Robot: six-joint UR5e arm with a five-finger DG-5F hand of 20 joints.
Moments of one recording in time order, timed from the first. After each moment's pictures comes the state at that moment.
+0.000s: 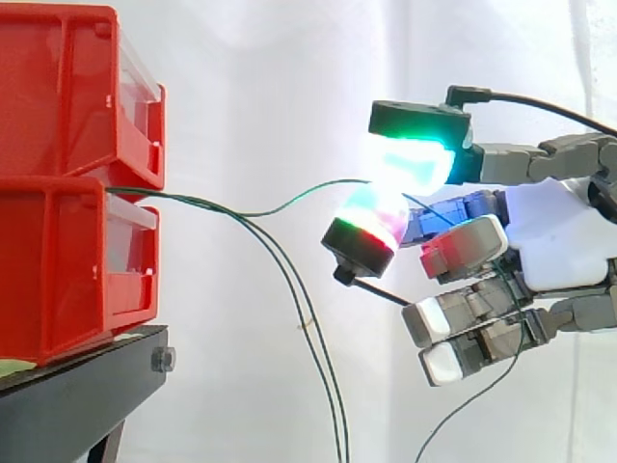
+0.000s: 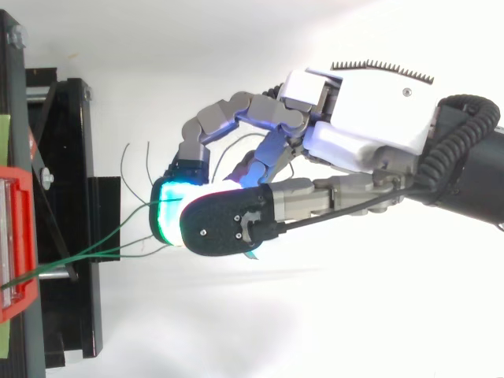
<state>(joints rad) 0.21 -2.21 -1.24 -2.96 -1.08 0.08</state>
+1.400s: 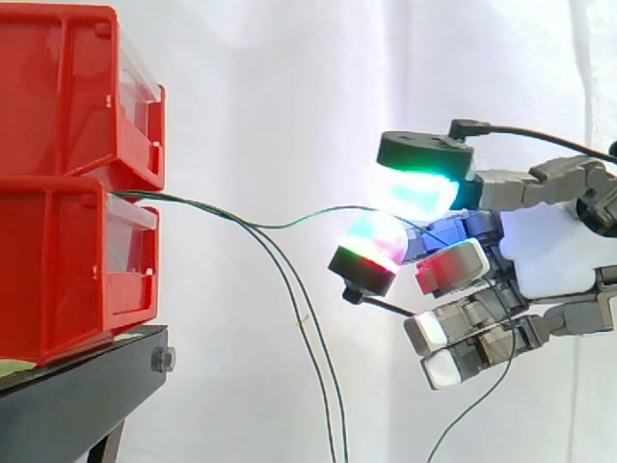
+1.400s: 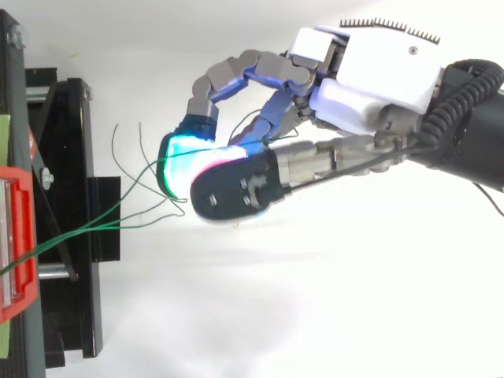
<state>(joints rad) 0.18 -2.21 -1.24 -2.98 -1.08 0.07</state>
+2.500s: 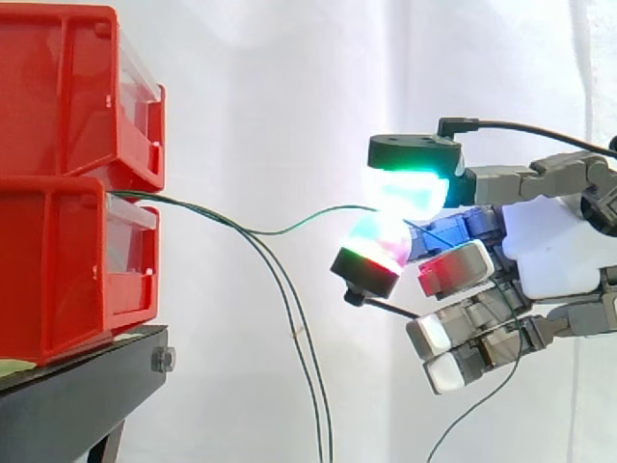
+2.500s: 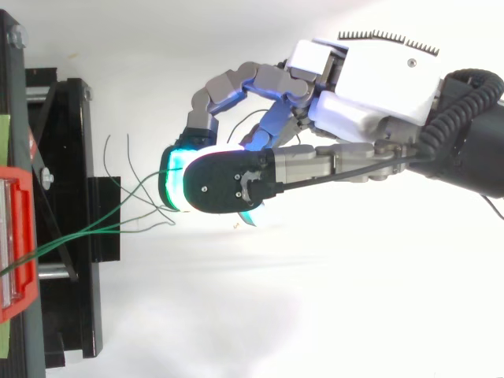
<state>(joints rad) 0.19 -2.21 -1.24 -2.98 -1.07 0.06</state>
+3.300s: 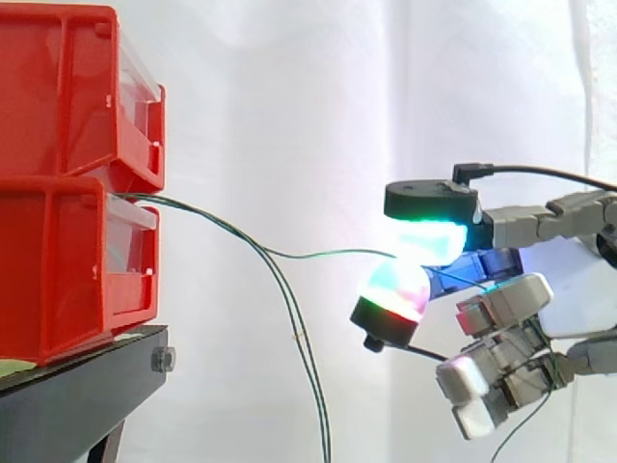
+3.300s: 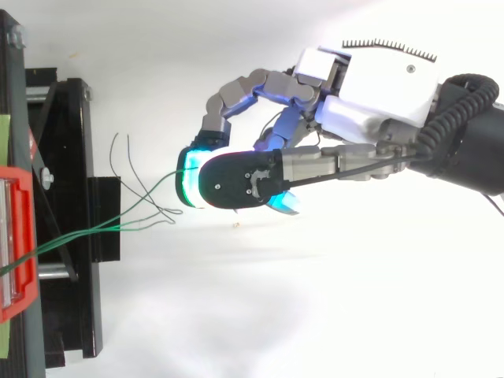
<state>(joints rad) 0.19 -2.21 -1.29 -2.97 -1.08 0.08</state>
